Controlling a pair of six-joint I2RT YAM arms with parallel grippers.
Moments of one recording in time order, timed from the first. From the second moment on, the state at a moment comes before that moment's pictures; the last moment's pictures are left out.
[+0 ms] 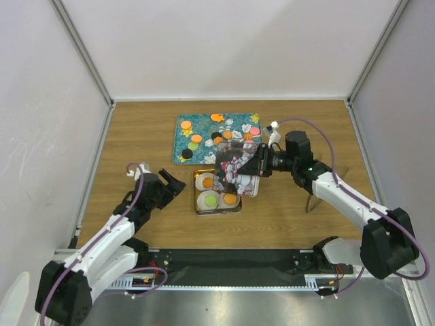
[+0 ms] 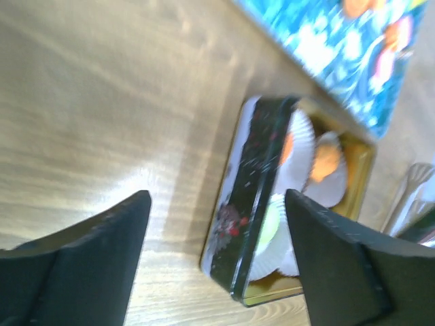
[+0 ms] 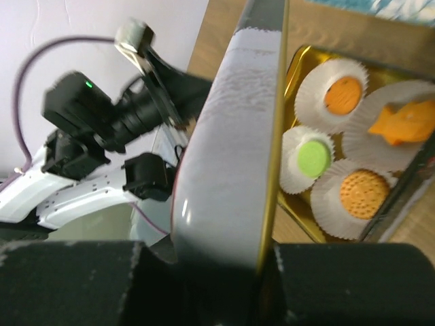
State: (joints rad) left arm -0.38 0.84 0.34 -0.20 -0.08 -1.00; right arm 0.45 1.26 0.83 0.02 -0.76 0.74
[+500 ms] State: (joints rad) left arm -0.32 0.86 0.48 -0.17 0.07 -0.84; right arm 0.53 1.51 0.82 0.32 -0.91 0.94
